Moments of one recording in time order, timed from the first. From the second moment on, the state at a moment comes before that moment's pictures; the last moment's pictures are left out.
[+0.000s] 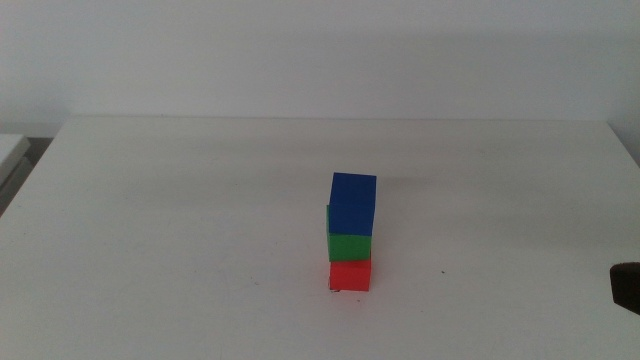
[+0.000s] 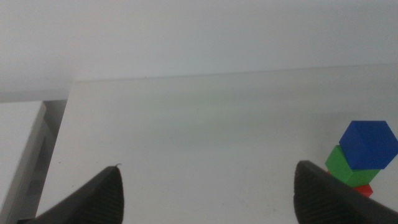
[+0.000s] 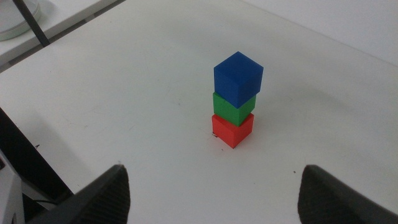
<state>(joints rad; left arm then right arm) -0.10 0.56 -0.96 -0.09 0.92 0.02 0.77 0.63 -0.94 0.00 0.93 0.06</state>
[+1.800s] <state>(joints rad) -0.10 0.00 0.00 -0.06 0.27 0.02 -0.06 0.00 0.00 0.00 0.17 0.06</state>
